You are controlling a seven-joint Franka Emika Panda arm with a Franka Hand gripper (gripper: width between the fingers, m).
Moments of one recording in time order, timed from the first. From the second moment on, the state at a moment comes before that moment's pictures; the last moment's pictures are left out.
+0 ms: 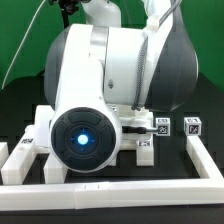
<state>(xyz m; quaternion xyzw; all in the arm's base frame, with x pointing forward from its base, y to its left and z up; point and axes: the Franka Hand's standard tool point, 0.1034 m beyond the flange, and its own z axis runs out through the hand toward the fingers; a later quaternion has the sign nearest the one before) 0.495 -0.034 0.041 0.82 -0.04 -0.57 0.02</state>
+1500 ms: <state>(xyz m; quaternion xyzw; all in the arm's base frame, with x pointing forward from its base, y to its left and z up) 0.503 -0.040 0.046 0.83 -0.05 -0.56 0.02</state>
